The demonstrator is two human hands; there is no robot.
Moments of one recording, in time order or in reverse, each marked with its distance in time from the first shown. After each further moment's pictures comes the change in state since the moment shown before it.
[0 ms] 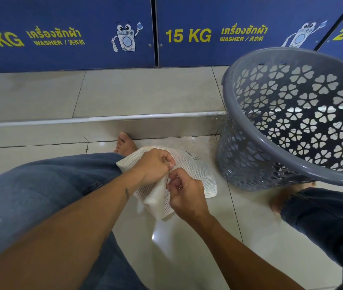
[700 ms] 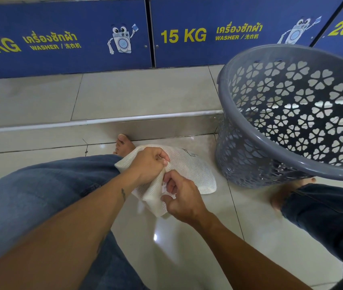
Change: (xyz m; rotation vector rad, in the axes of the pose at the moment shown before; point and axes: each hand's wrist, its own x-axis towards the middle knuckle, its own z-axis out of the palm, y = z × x) left_hand 0.001 -0.006 -0.005 -0.005 0.085 -0.007; right_hand -0.001 -0.001 -0.003 -0.016 -0.192 -0.007
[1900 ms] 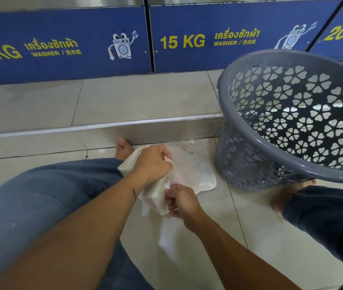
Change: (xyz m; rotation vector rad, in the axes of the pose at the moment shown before) left_hand 0.005 0.019 0.002 0.113 0.109 0.003; right_hand 0.006 -0.016 0.004 0.817 -0.074 0.734
